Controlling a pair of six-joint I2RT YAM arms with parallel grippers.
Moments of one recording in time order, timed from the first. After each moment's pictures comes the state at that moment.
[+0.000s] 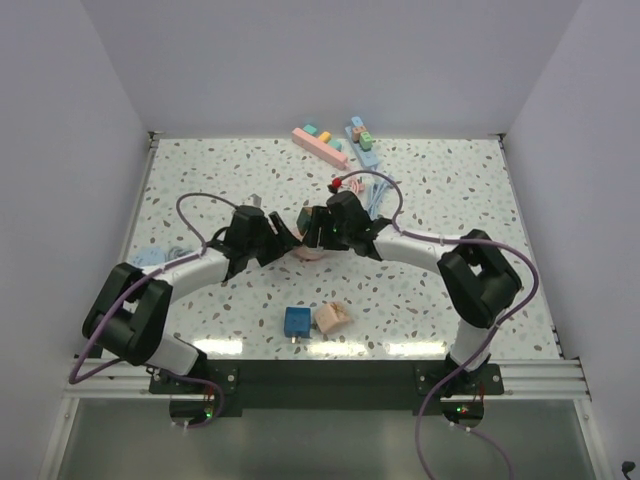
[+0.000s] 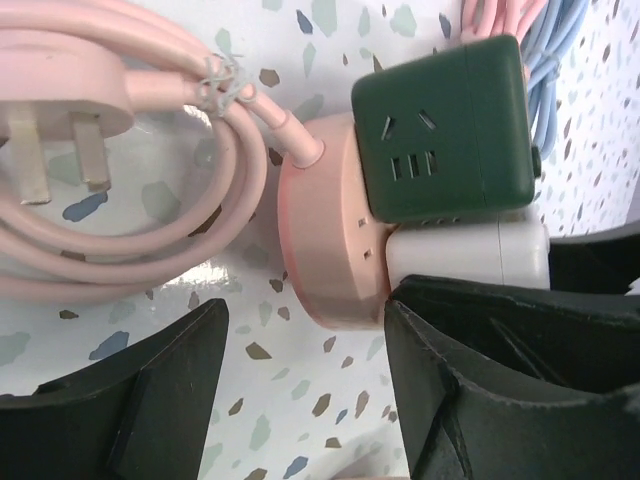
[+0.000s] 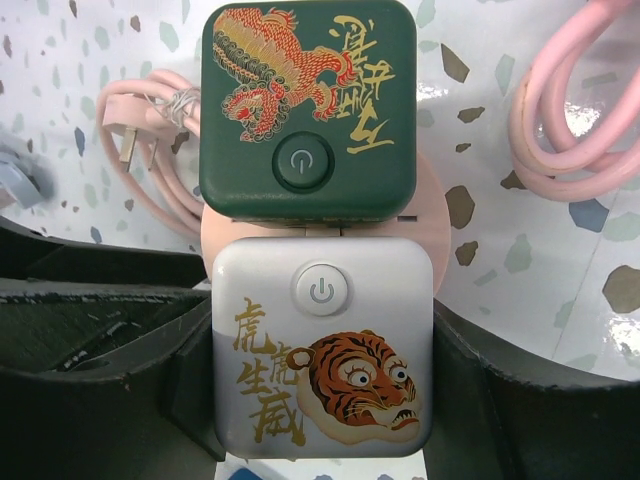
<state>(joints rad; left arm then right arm) -0.45 1.48 0.70 0.06 0.10 -0.89 0.73 1.80 1.13 -0.06 0.01 0.70</state>
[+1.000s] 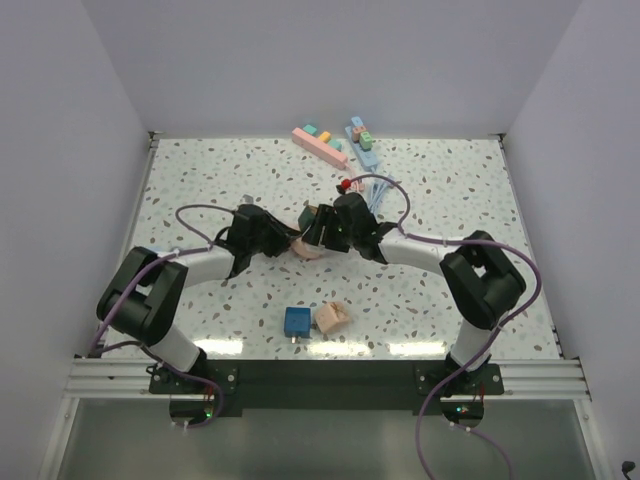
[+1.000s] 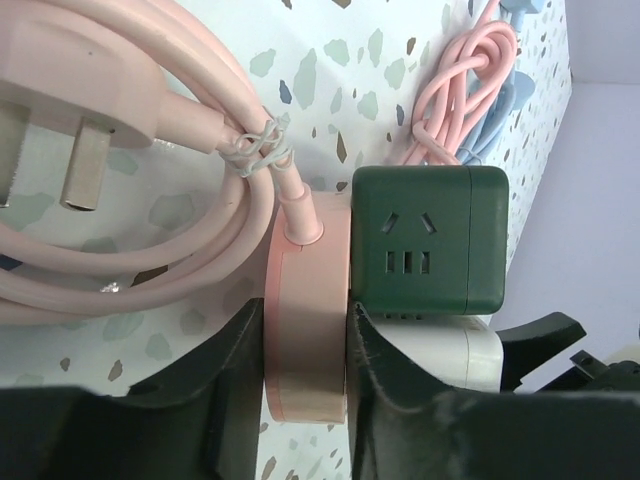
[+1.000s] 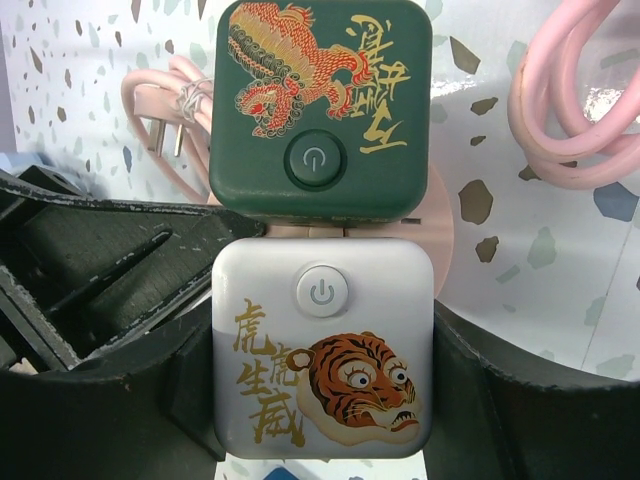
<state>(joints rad) -0.43 1.59 0.69 0.28 0.09 -1.19 0.71 1.78 1.06 0.06 -0.05 0.83</state>
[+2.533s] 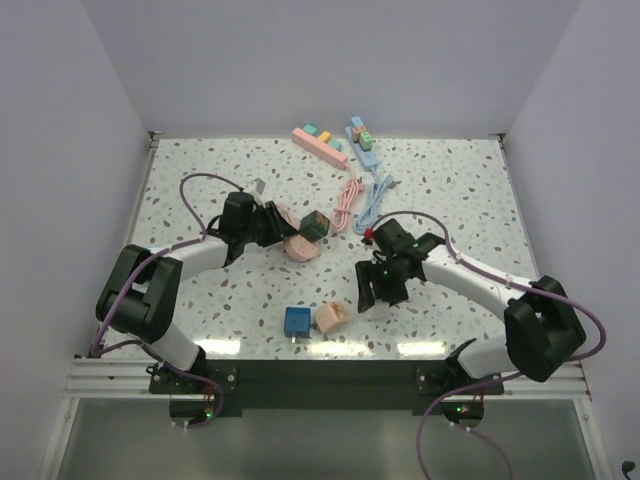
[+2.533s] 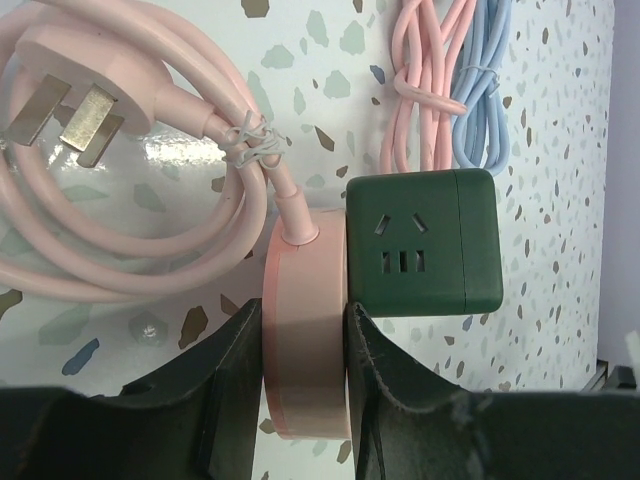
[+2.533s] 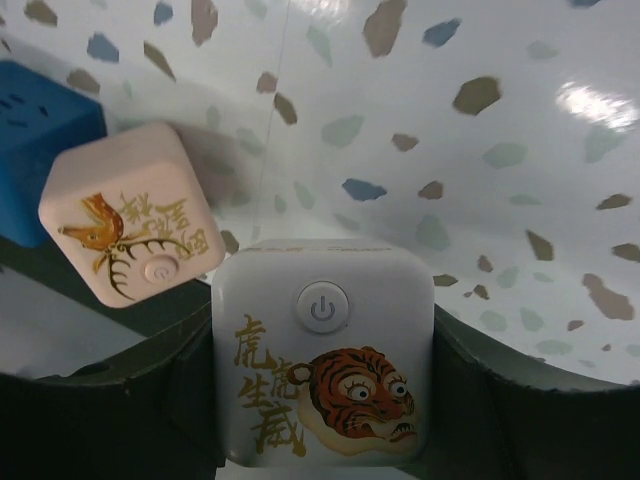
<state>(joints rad) -0.34 1.61 0.77 0.22 0.29 -0.70 0.62 1.38 0.87 -0.74 -0.23 0.45</state>
